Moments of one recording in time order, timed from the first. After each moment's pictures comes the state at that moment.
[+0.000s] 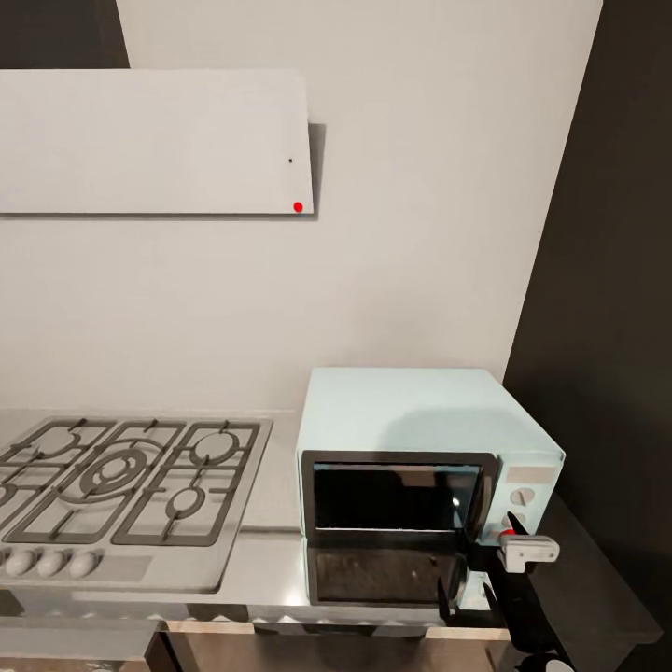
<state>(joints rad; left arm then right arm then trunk) 0.00 0.07 0.22 -0.12 0.00 0.06 0.00 -0.04 -0.05 -0.04 -1.23 0.00 -0.38 -0.03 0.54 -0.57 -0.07</state>
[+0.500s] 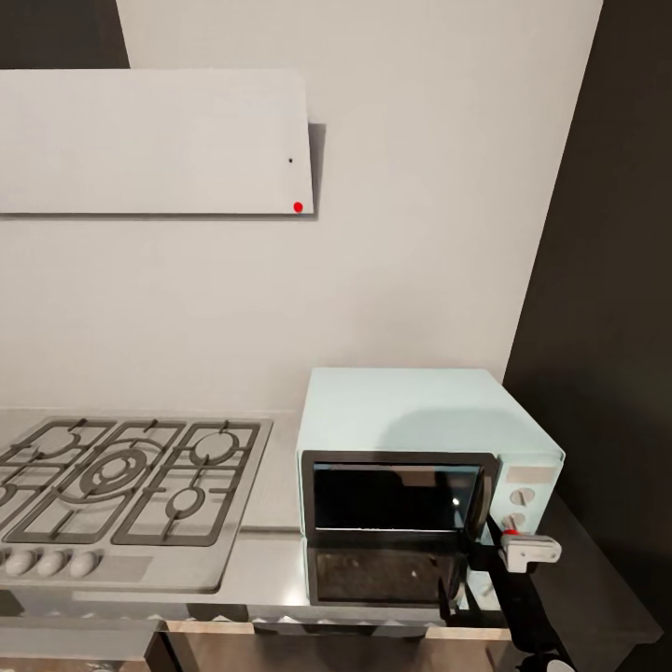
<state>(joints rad) 0.00 0.07 0.22 -0.12 0.00 0.06 0.00 -0.04 -0.05 -0.04 -1.24 -0.01 -0.38 -0.03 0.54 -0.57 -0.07</state>
